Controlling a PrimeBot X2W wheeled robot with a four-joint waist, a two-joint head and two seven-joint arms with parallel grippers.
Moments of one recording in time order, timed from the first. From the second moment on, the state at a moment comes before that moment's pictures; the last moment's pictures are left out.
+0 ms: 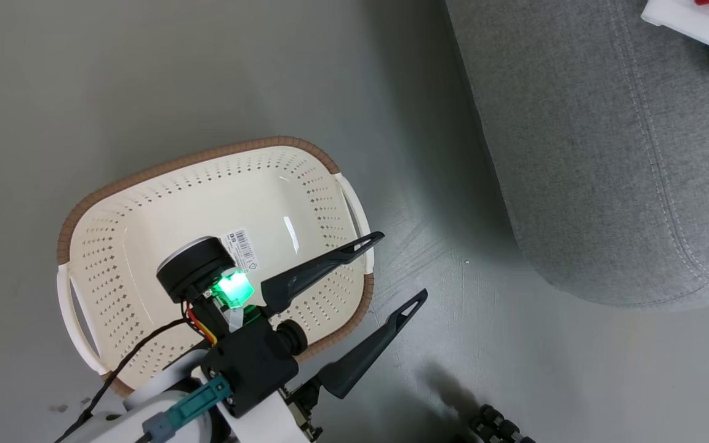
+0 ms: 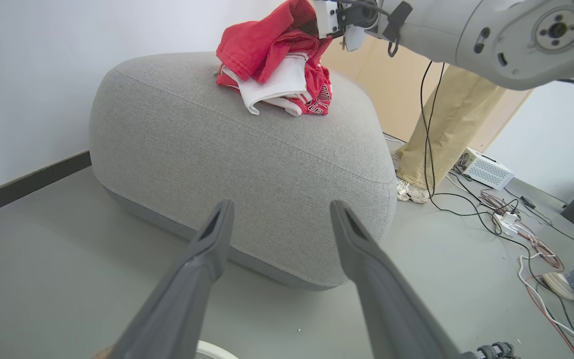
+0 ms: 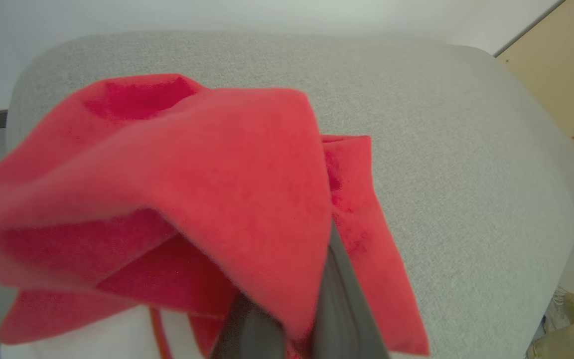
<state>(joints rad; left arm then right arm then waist) -0.56 0.55 -0.86 -0.26 -0.43 -0.08 -0.08 -1.00 -0.29 -0.42 0.56 -0.11 0.13 0.42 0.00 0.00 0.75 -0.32</state>
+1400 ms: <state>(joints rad) -0.60 0.45 -0.89 -0.13 -0.43 -0.11 -0.21 -1.09 -0.32 -0.40 0.49 -0.21 0.13 0.64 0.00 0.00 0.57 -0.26</state>
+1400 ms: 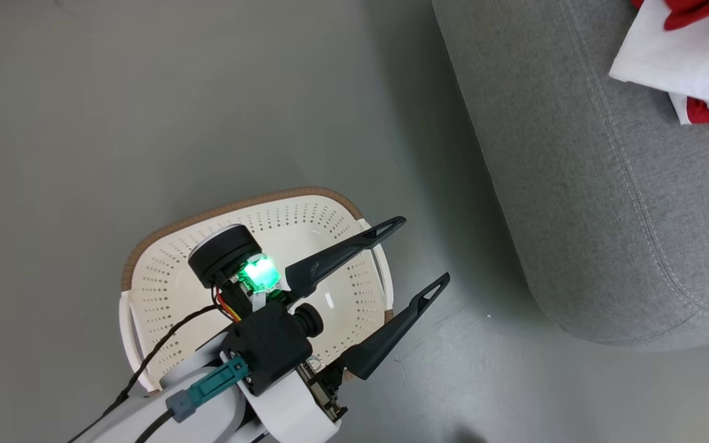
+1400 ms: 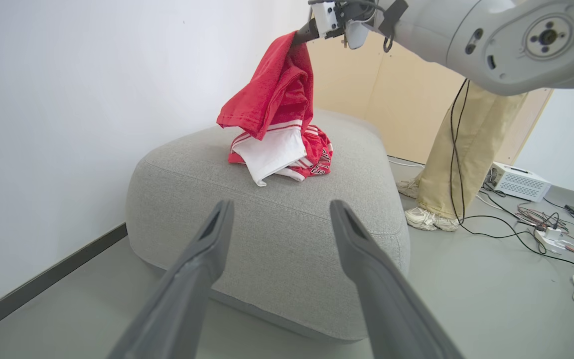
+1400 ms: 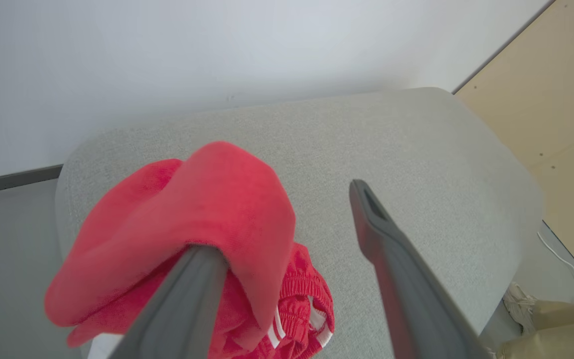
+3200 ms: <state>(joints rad) -0.46 0.38 -0.86 0.01 -0.53 -0.07 -0.25 -0.84 -0.31 -0.28 0.38 -0.13 0.13 0.69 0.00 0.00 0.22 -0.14</state>
